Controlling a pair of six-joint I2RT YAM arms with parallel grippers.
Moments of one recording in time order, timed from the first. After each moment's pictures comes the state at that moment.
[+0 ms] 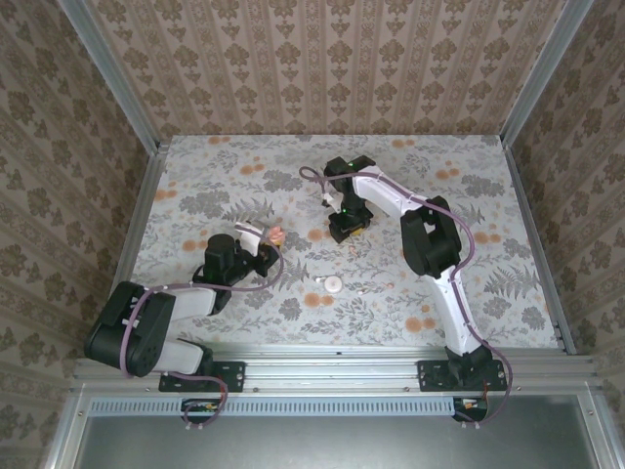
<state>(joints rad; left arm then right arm) -0.39 1.38 0.30 0.72 0.40 -0.04 0.49 2.34 2.02 -1.27 -0.10 -0.07</state>
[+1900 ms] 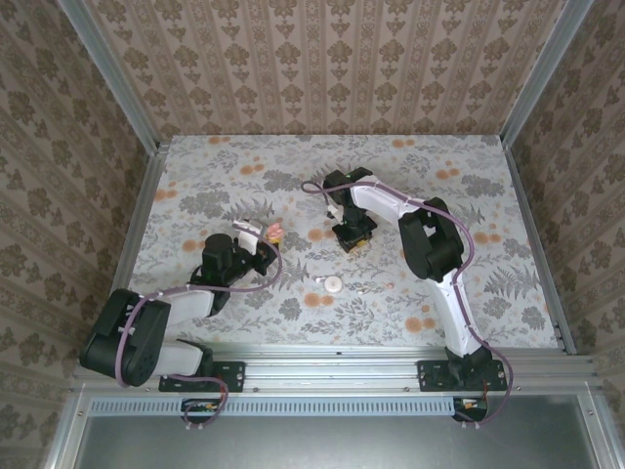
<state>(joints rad) -0.39 1.32 0.30 0.70 0.39 -0.04 0.53 2.30 1.86 -1.24 -0.01 0.00</state>
